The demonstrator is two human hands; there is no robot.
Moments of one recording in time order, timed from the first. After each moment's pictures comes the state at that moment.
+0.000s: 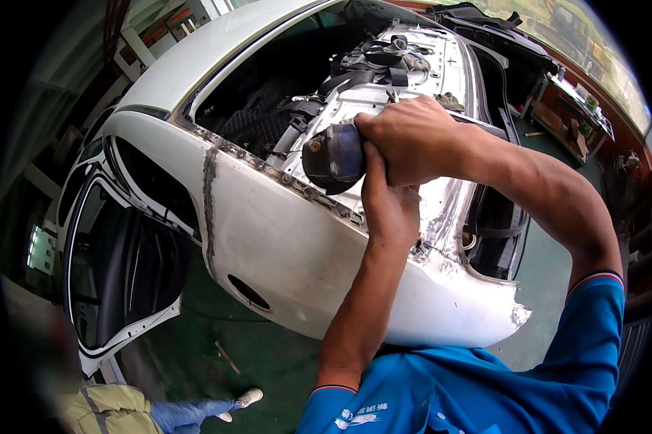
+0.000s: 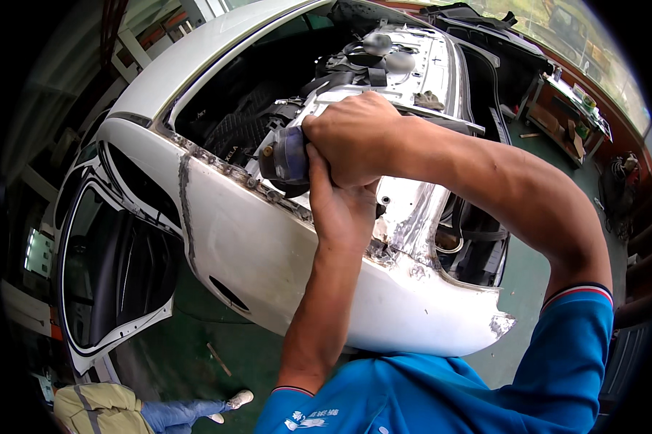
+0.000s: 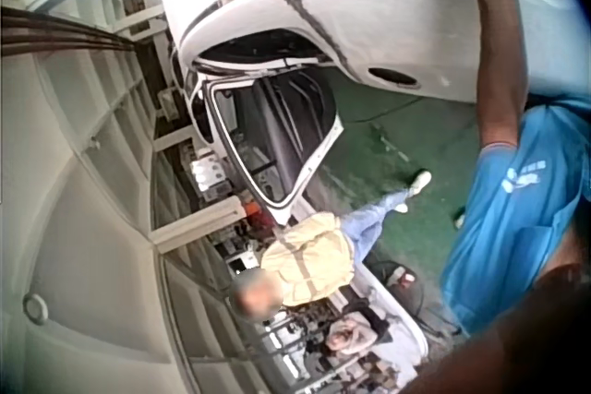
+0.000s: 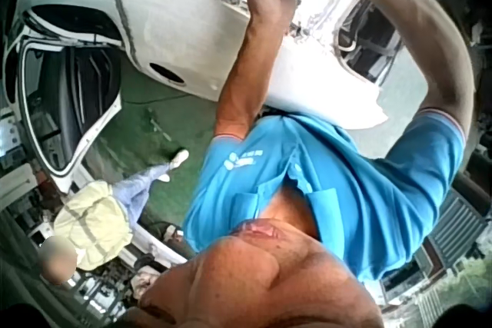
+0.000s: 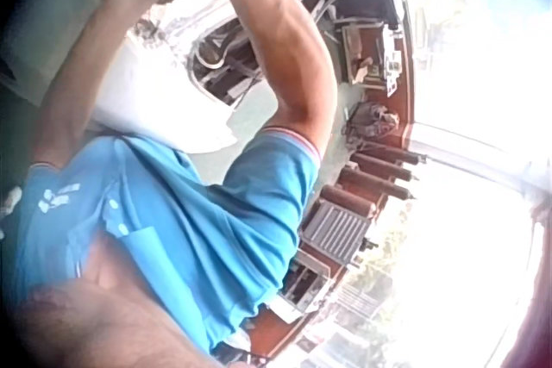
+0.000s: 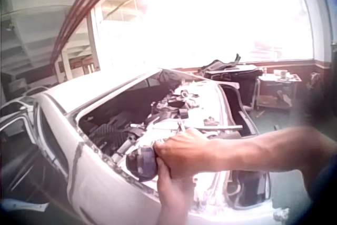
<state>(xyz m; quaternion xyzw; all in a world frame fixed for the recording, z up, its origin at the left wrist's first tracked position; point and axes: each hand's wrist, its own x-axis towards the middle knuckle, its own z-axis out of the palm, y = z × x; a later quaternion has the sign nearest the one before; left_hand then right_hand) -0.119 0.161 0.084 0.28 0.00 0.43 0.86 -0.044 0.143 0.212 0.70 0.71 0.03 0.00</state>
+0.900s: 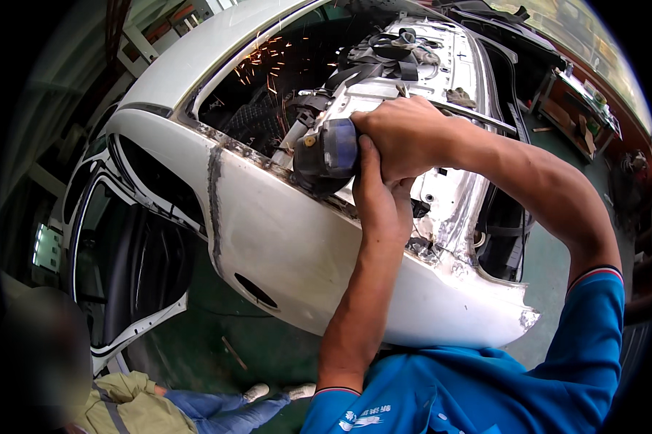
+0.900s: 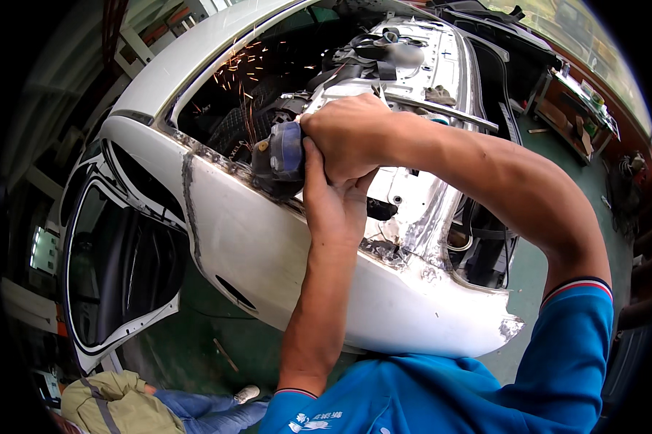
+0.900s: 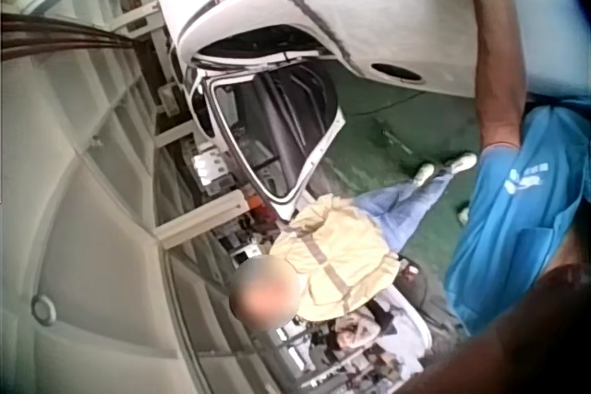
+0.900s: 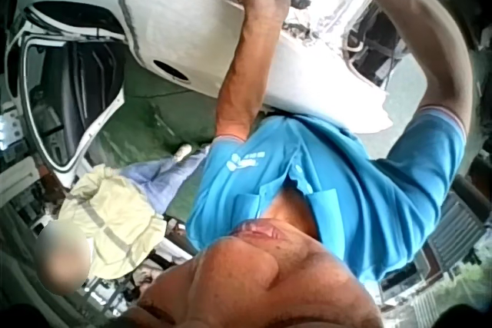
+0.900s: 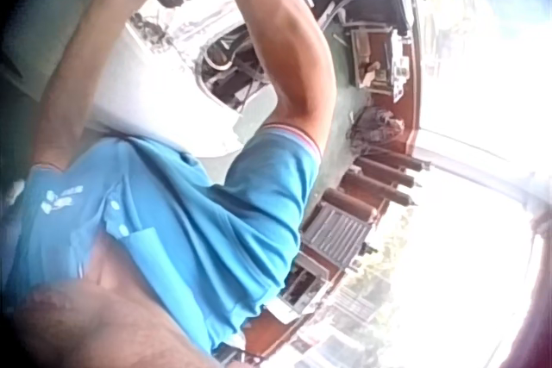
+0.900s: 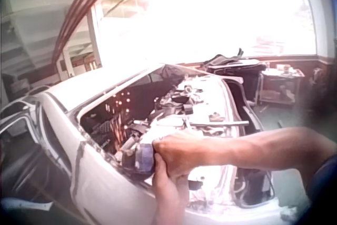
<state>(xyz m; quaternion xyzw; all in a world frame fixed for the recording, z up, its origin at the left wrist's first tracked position) -0.125 0.189 0.077 0.31 0.10 0.45 0.83 -0.038 0.173 0.196 0.69 0.73 -0.02 -0.04</state>
